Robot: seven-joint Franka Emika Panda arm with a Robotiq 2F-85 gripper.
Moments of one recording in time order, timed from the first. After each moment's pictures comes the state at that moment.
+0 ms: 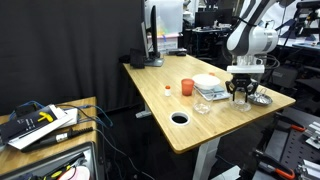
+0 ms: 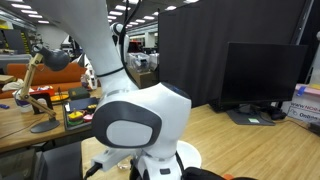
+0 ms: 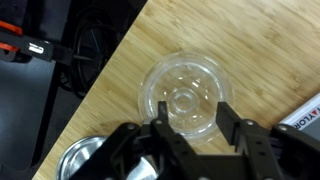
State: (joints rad) arm -0.15 0.35 -0.21 -2.51 0.25 2.56 0.66
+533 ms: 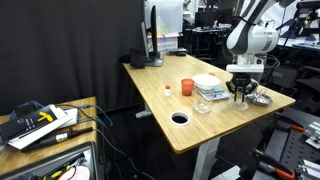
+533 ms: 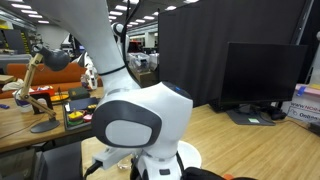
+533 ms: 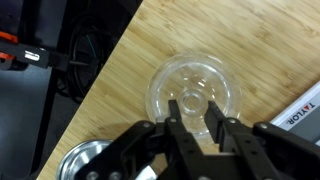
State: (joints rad) arm -0.15 0.34 -0.21 -2.51 0.29 2.56 0.66
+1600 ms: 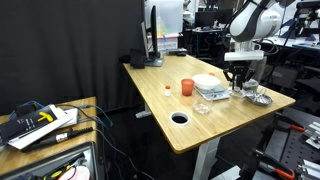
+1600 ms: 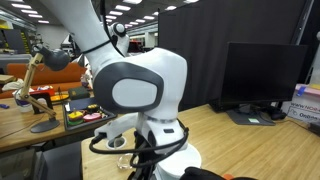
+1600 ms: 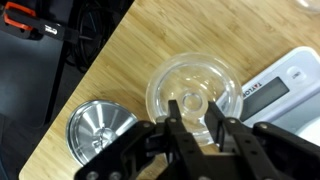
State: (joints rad) arm -0.07 0.18 -0.27 -2.52 0.07 2.50 0.80
